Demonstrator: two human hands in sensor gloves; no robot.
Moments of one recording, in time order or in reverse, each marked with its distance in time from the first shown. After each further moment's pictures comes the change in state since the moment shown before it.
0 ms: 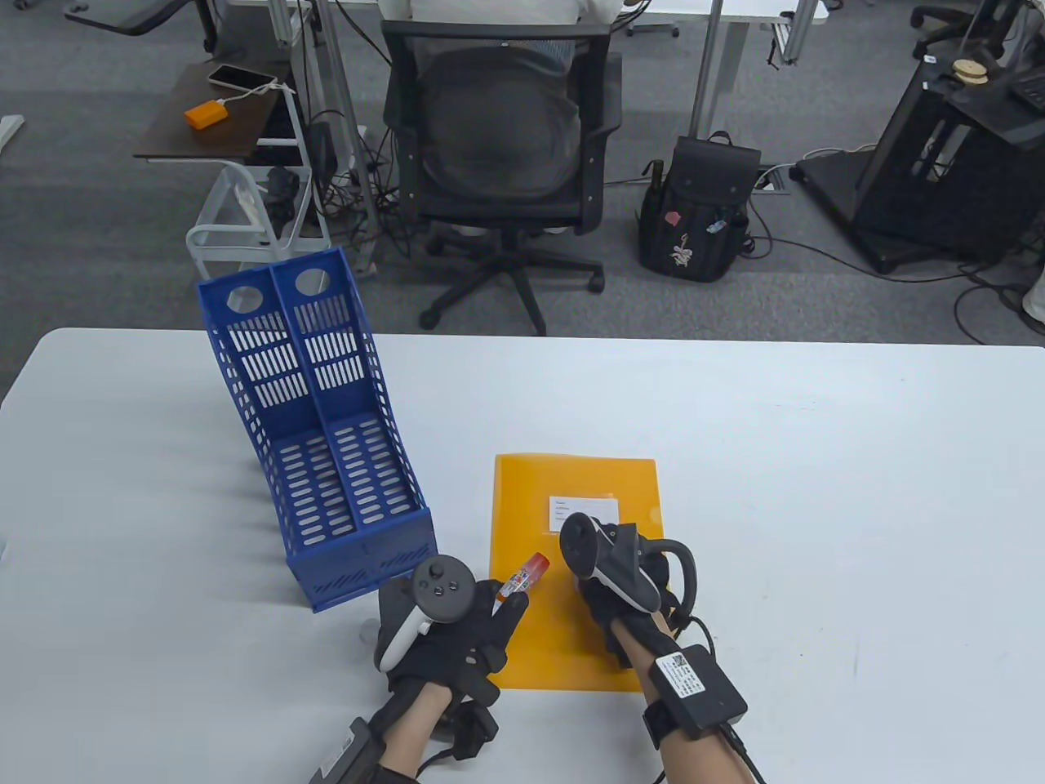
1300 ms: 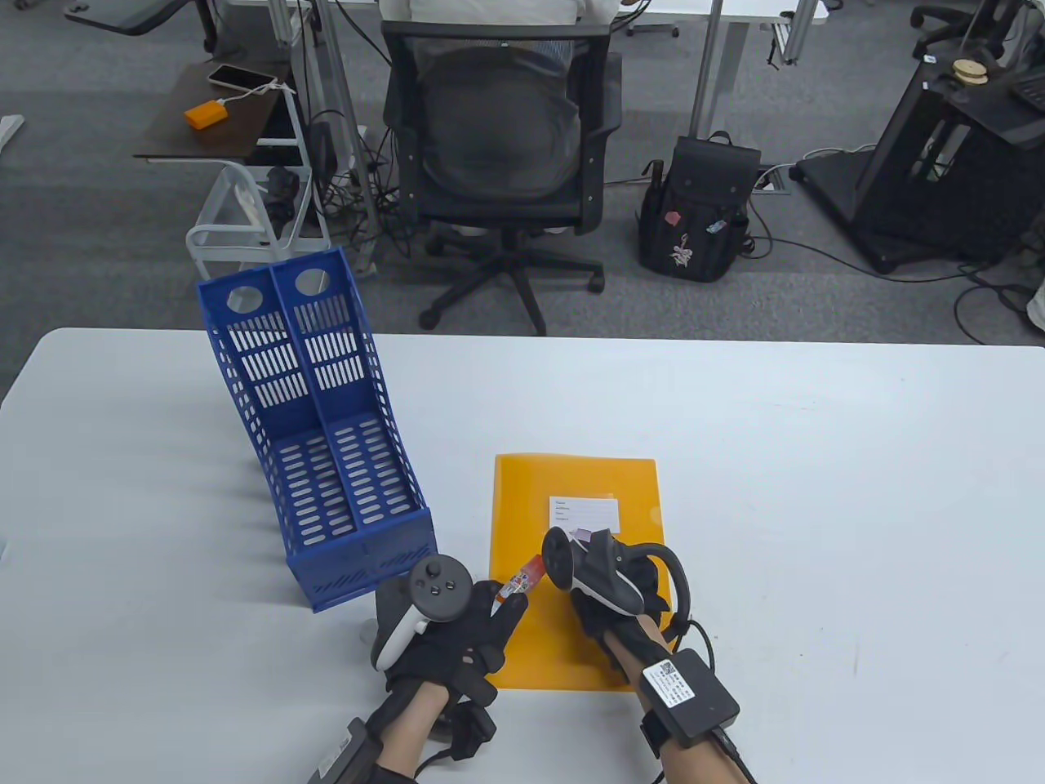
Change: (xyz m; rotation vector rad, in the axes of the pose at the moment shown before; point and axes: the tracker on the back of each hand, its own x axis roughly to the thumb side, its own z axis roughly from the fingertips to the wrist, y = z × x) left_hand -0.001 0.001 0.001 -0.013 -0.006 0.013; right_hand 0.014 0.004 0.007 0.103 -0.058 0.143
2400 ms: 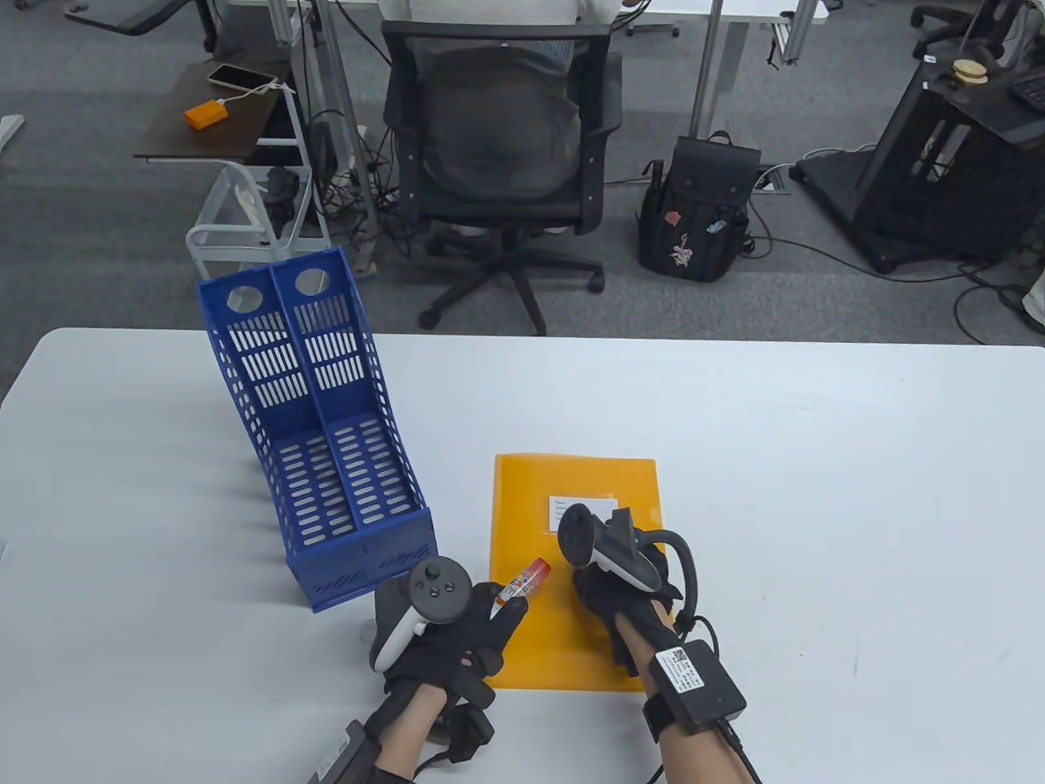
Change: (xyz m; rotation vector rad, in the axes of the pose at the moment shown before) left_hand -0.001 0.000 0.002 -0.014 -0.009 -0.003; right_hand -0.015 0.000 -0.016 0.150 0.015 -0.126
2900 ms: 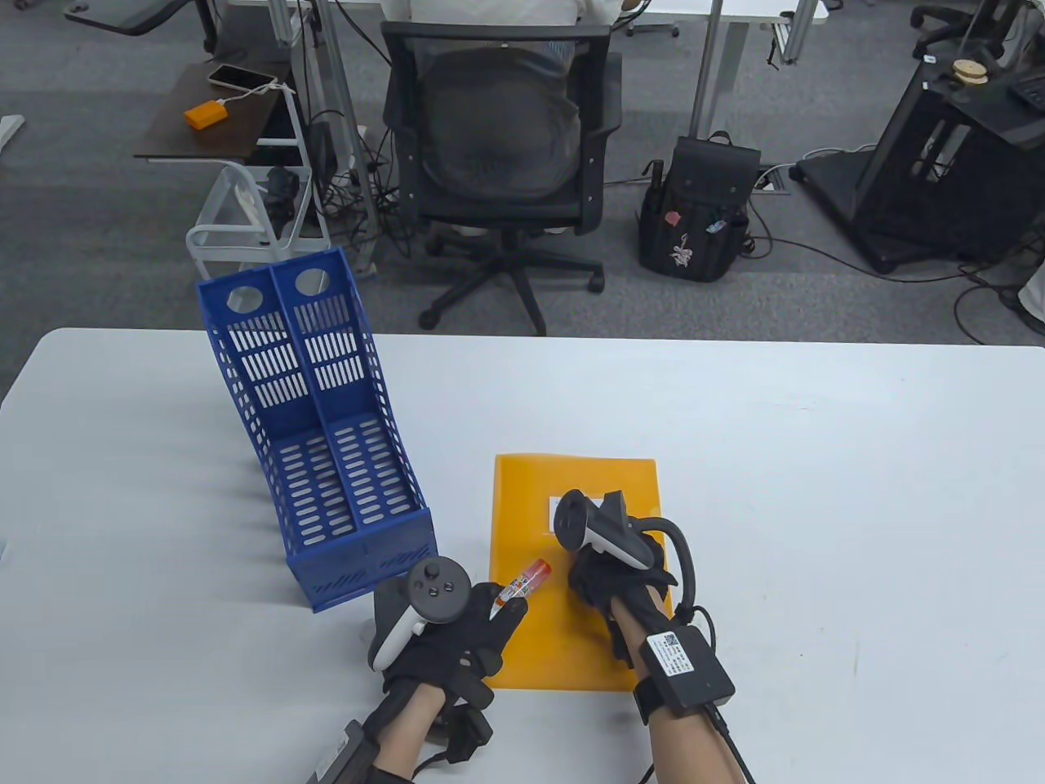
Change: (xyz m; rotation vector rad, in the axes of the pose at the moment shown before) left_hand -0.001 0.000 0.000 -0.011 -0.004 0.004; right_hand -0.001 -0.001 -0.013 0.155 0.020 -0.003
